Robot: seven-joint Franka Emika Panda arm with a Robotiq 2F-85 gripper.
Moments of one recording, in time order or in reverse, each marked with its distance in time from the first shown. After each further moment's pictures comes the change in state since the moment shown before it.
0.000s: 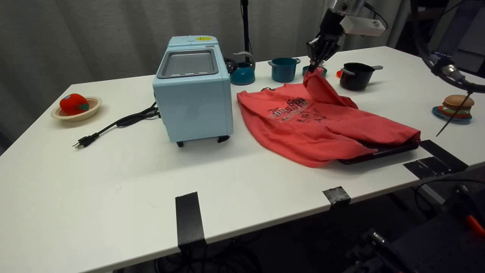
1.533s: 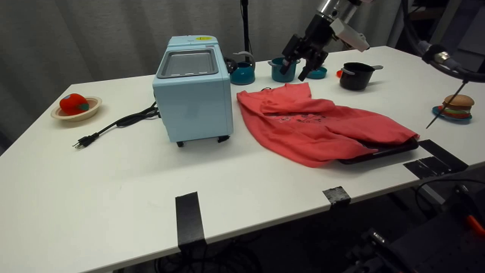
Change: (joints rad) arm 0.003 -0.044 0.073 -0.075 0.330 -0.129 -0.203
